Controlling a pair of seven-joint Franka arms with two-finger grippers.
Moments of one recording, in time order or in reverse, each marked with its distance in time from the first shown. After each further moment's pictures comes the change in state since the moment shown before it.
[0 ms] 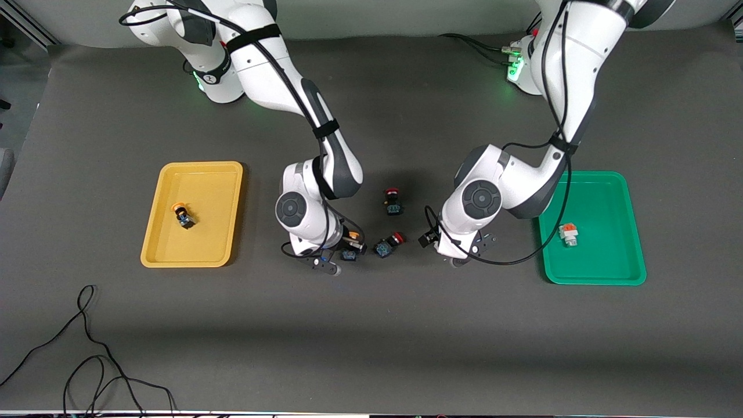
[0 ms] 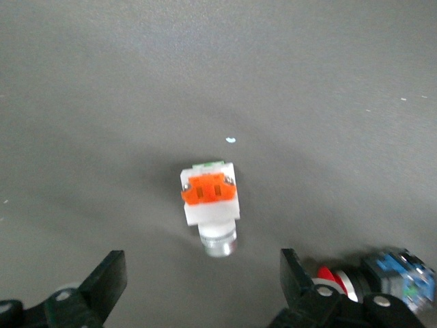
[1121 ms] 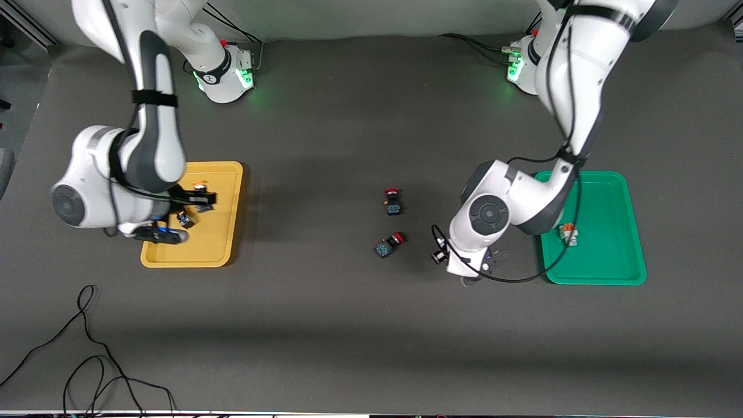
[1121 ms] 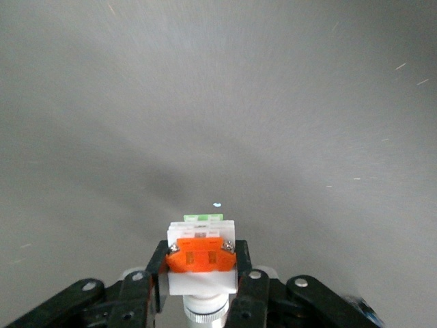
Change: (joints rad) left arm 0.017 -0.006 0.022 0.187 0.050 -0.164 -0.014; right arm 0.049 -0.452 -0.621 -0.491 -0.352 -0.595 -0.731
